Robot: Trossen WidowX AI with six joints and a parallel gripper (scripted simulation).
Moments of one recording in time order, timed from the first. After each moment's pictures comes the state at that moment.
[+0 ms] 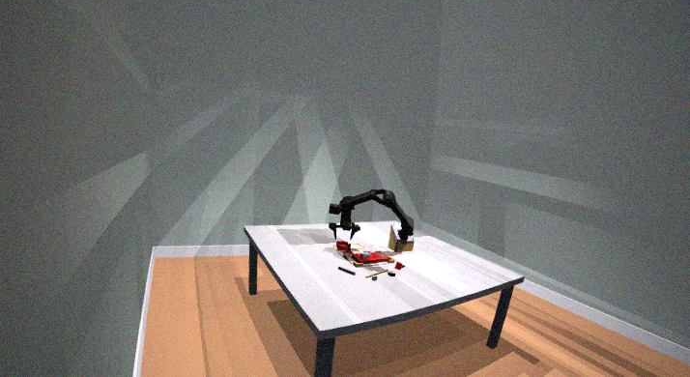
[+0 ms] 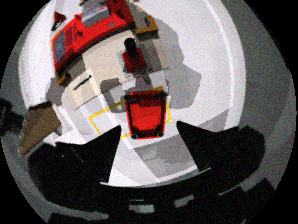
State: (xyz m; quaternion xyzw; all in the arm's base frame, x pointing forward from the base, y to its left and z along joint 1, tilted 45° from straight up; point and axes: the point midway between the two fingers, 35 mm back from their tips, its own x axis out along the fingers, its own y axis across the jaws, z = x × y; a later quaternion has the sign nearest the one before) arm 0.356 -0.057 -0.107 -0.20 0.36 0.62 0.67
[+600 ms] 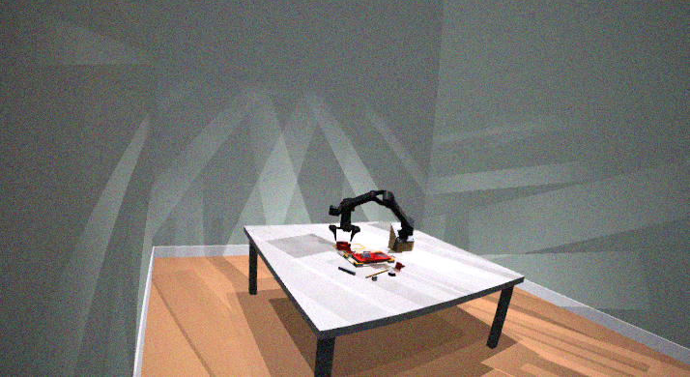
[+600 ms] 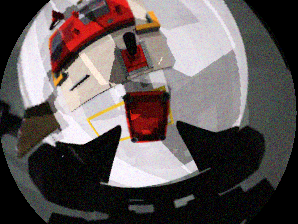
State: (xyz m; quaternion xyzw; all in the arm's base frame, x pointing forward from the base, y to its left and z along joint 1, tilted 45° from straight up) arm 0.355 -0.050 -0.114 -0.19 0.36 0.62 0.67
